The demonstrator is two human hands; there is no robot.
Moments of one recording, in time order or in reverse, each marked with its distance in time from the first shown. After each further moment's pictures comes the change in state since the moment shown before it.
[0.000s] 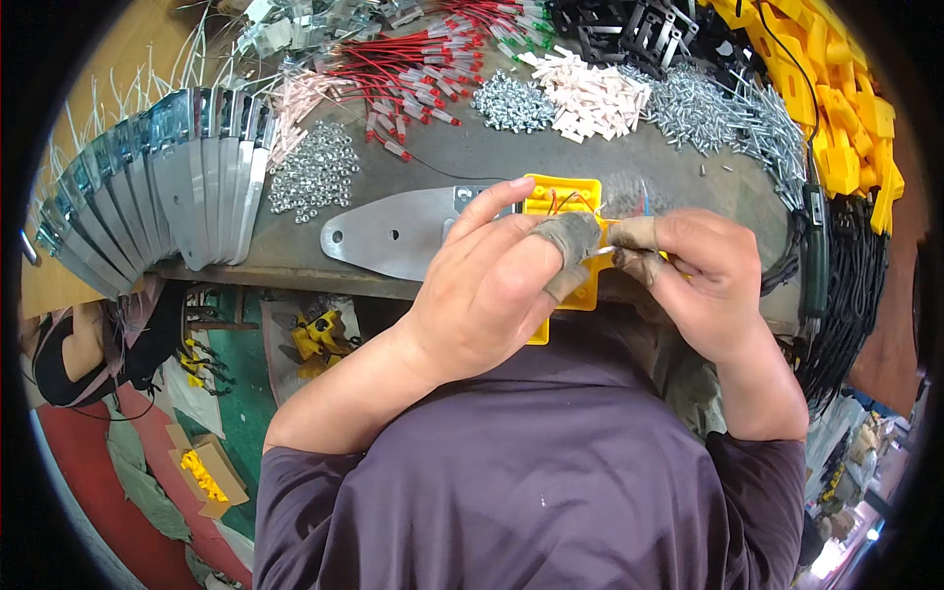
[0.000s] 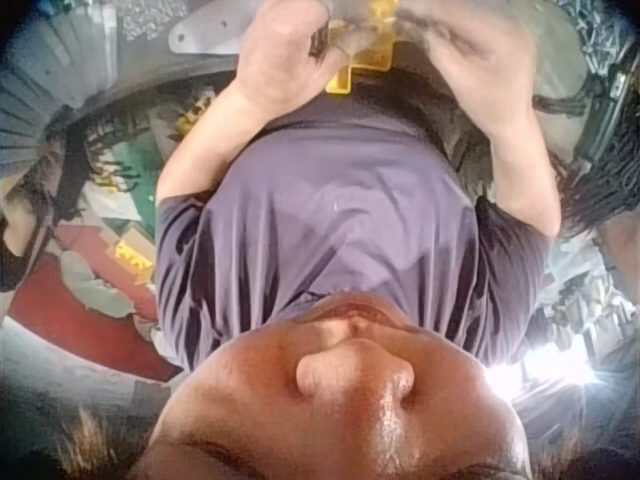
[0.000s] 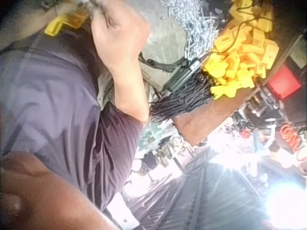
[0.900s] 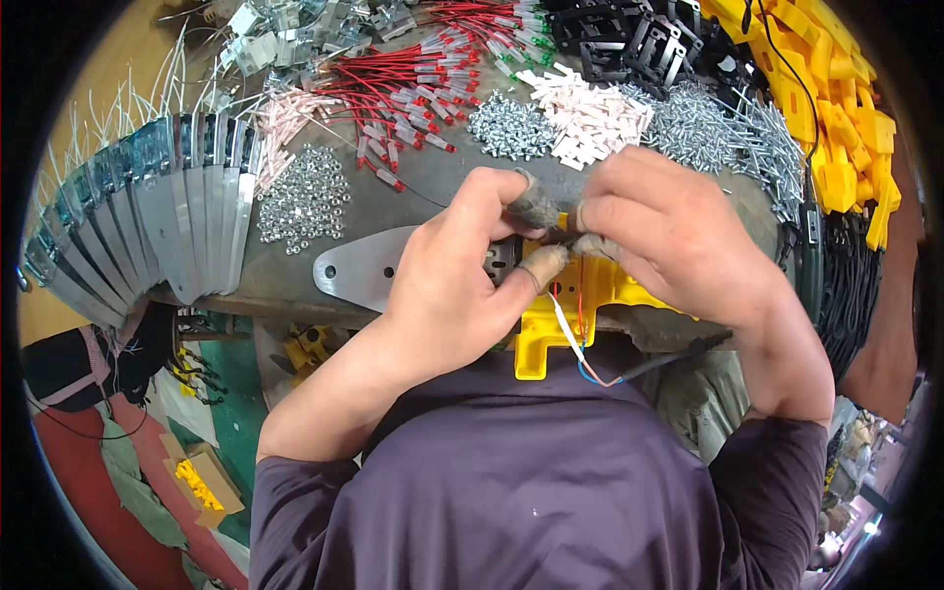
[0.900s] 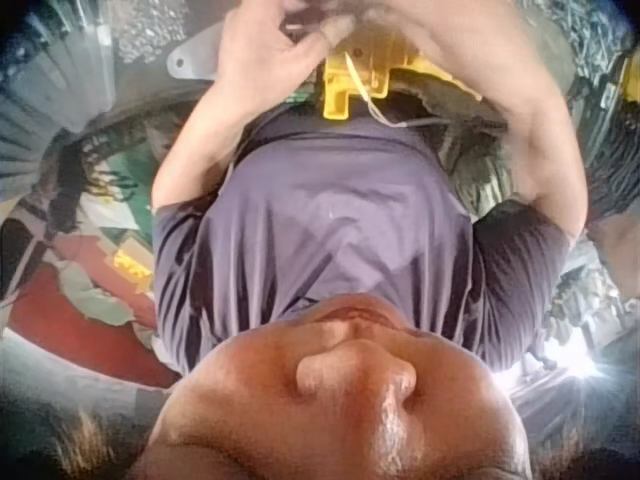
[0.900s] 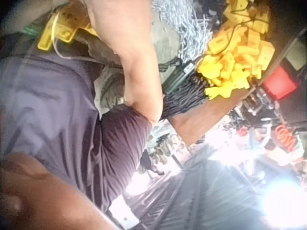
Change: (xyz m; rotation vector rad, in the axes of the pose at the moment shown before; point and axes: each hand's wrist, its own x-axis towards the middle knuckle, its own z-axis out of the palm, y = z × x) left_hand 0.018 -0.022 -0.004 -0.405 -0.048 -0.453; right_hand 0.065 0.013 -0.012 -0.401 -0.257 -0.362
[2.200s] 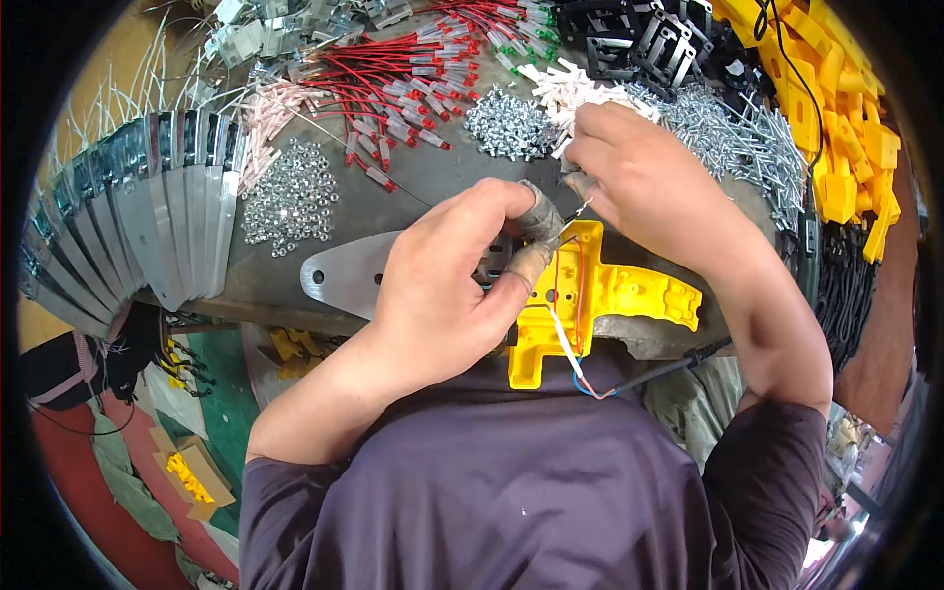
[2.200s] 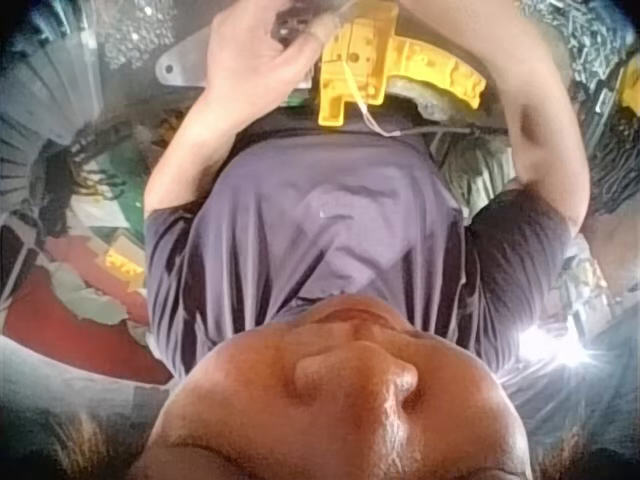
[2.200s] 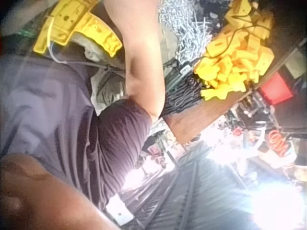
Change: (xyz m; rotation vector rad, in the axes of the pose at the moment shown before) left_hand 0.003 -0.001 -0.006 0.104 -0.005 0.057; right_hand 0.015 0.041 0.026 -0.150 -0.146 0.079
